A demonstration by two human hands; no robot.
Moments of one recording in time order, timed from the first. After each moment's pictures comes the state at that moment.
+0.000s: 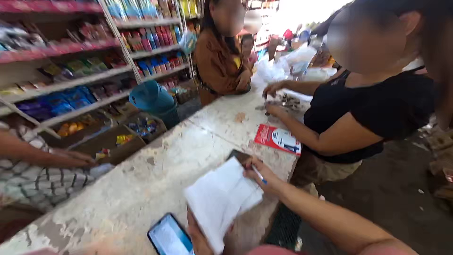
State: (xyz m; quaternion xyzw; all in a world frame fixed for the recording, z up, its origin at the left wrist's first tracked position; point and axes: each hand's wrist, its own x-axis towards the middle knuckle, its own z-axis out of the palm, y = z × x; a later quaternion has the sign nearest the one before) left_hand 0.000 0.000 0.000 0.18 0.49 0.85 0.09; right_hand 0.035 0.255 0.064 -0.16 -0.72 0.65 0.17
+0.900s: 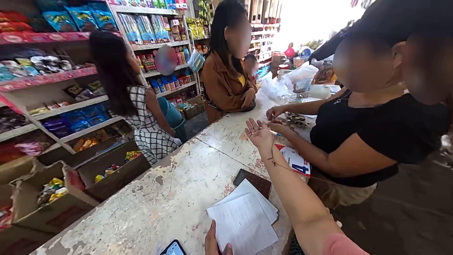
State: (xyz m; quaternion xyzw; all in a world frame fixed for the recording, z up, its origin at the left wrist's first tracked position) left_hand -0.003 0.003 -0.007 0.23 0.73 0.63 0.11; right_hand -0.126 0.375 0.140 -0.17 -0.23 0.87 0.40
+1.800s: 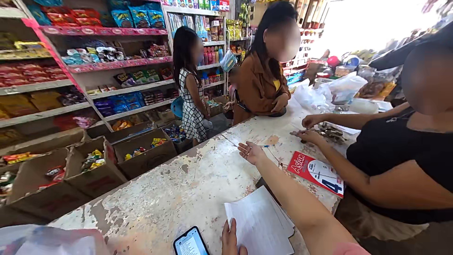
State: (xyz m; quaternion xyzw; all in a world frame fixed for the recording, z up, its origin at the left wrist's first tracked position) left_hand 0.001 -0.001 -0.002 0.25 0.75 0.61 0.05; right_hand -0.211 0.298 0.074 -0.31 -0.42 0.84 0.16
